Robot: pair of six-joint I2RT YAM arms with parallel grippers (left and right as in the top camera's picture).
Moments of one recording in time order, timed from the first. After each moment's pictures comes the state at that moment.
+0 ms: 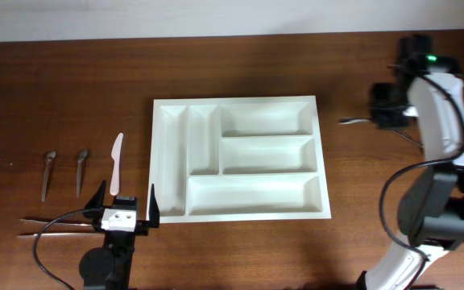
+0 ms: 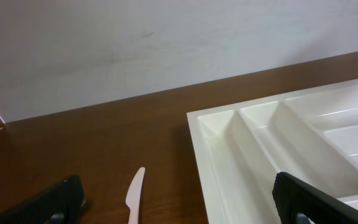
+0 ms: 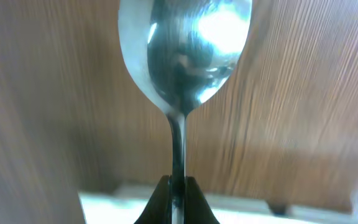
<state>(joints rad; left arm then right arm) 0.01 0.01 0.02 -0.08 0.05 0.18 -0.13 1.97 1.75 -1.20 -0.02 1.42</state>
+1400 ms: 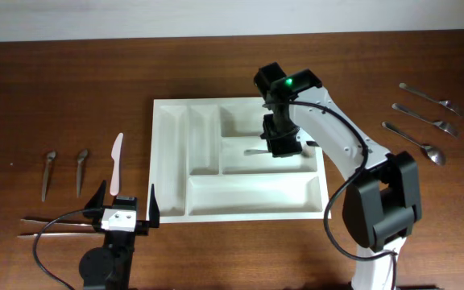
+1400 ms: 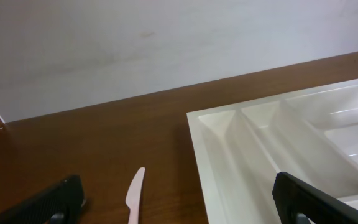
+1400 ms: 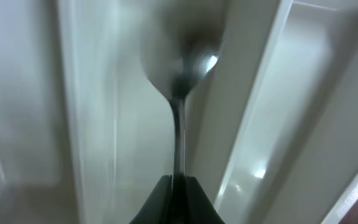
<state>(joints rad) 0.01 0.01 0.02 -0.08 0.05 0.18 0.42 2.05 1.73 -1.28 -0.05 1.85</state>
